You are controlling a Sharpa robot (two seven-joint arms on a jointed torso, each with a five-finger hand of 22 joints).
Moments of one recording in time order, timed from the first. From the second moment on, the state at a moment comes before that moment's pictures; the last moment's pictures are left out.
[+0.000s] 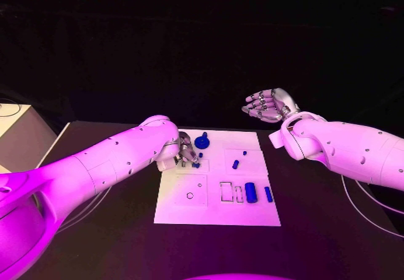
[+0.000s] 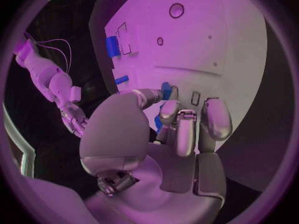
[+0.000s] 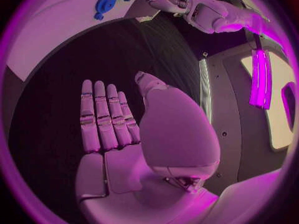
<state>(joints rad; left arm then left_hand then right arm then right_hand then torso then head) 1.22 -0.30 0.05 0.95 -1.01 0.27 -0.59 1.27 -0.18 0.78 0.19 0.27 0.75 0.12 0.72 0.48 1.27 0.03 1.27 1.06 1.47 -0.03 1.55 1.31 0.10 1.33 0.07 1.38 1.14 1.28 -0.74 -0.11 1.18 -0.55 -0.56 0.31 1.40 -0.23 0.28 0.27 0.25 0.86 0.22 0.21 0.29 1.00 0.17 0.23 0.10 1.02 0.14 0.12 0.48 0.18 1.00 0.25 0.07 0.13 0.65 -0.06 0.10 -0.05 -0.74</state>
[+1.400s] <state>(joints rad) 1.22 -0.32 0.05 0.98 -1.02 0.17 -0.59 1.14 -0.23 0.82 0.13 0.47 0.77 0.13 0.81 0.48 1.34 -0.02 1.28 1.08 1.46 -0.07 1.56 1.31 0.09 1.37 0.03 1.41 1.20 1.27 -0.75 -0.11 1.18 -0.55 -0.56 0.31 1.40 -0.22 0.28 0.27 0.26 0.86 0.22 0.21 0.29 1.00 0.17 0.23 0.09 1.02 0.14 0.12 0.47 0.18 1.00 0.25 0.07 0.12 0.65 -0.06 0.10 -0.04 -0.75</state>
